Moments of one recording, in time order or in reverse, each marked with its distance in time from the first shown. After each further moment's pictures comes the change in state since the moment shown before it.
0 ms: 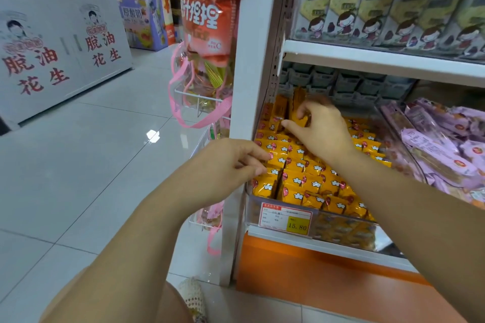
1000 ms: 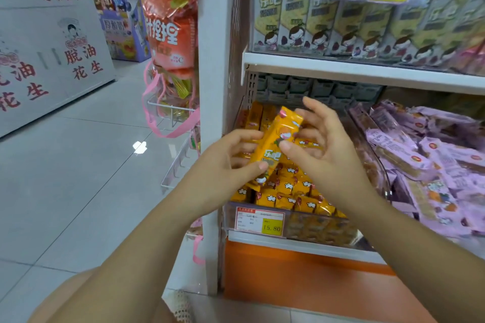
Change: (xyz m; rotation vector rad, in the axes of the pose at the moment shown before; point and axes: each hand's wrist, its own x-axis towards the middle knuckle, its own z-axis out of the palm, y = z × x) left_hand 0.011 0.021 0.031 -0.451 0.098 0.093; right_hand -0.077 -0.017 -0.065 0.815 -0.022 -0.005
